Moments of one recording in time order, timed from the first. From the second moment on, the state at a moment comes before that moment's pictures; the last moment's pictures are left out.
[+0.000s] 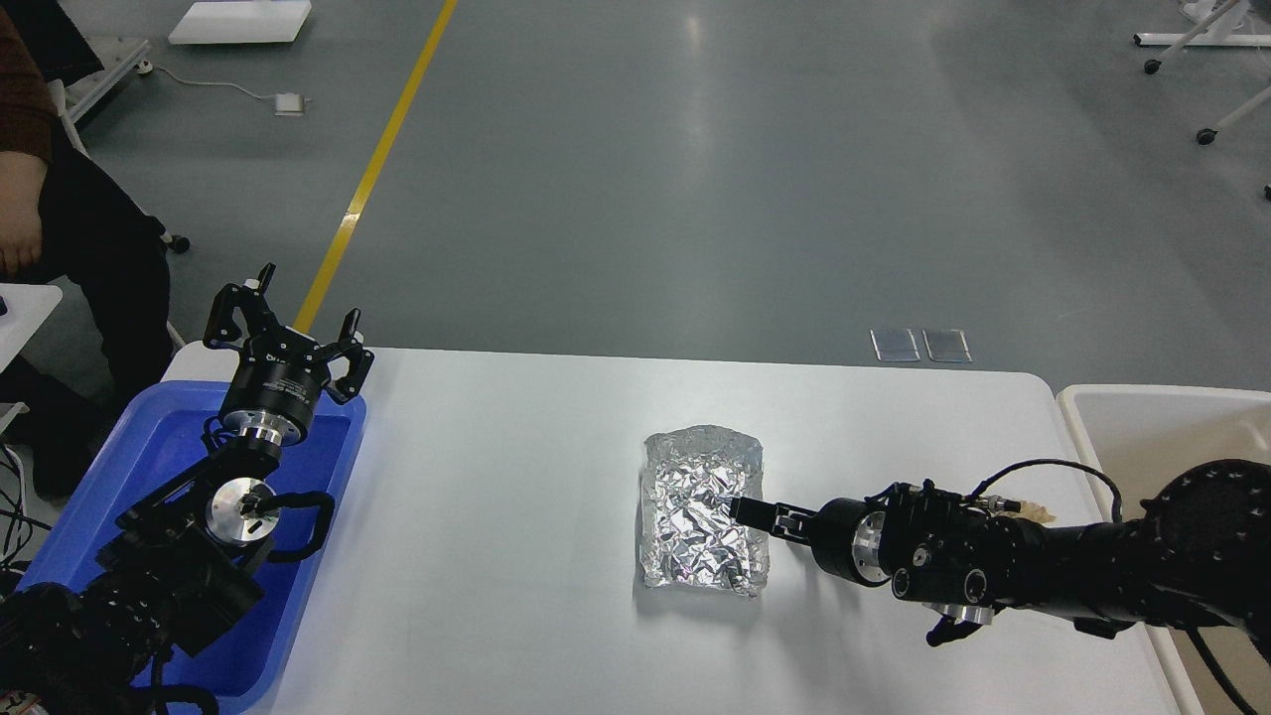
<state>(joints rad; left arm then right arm) -0.71 0.21 -0.76 -0.21 -0.11 -0.63 -0.56 1.06 -0.11 -0.81 0.81 -0.33 -0.27 0.36</state>
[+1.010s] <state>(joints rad) -0.71 0.21 -0.76 -0.21 -0.11 -0.63 -0.56 0.99 -0.08 -0.80 0.76 -0.38 -0.30 0.36</state>
